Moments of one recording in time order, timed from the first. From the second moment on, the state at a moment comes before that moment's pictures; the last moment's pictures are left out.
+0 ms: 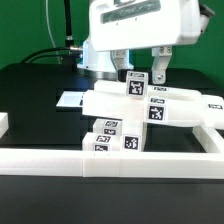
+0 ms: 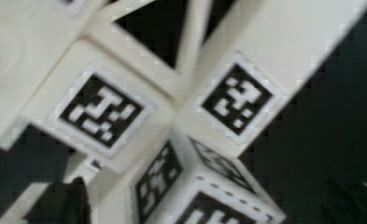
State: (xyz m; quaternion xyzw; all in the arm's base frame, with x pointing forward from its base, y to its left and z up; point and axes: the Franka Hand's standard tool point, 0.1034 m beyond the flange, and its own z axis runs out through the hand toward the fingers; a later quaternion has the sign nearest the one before) arm 0.628 0.011 0.123 -0.90 0.43 -0.07 0.07
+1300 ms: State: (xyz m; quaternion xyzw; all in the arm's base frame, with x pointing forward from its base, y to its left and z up) arm 0.631 0.013 0.140 -0.99 -0.11 -0.09 0.01
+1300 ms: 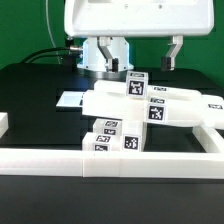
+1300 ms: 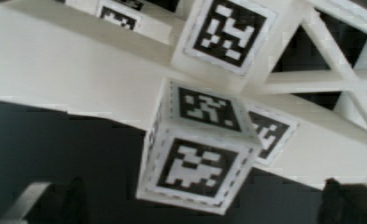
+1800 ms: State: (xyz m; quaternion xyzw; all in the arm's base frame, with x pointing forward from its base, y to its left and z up) arm 0.619 0.023 0.135 -0.99 -0.14 -0.02 0.02
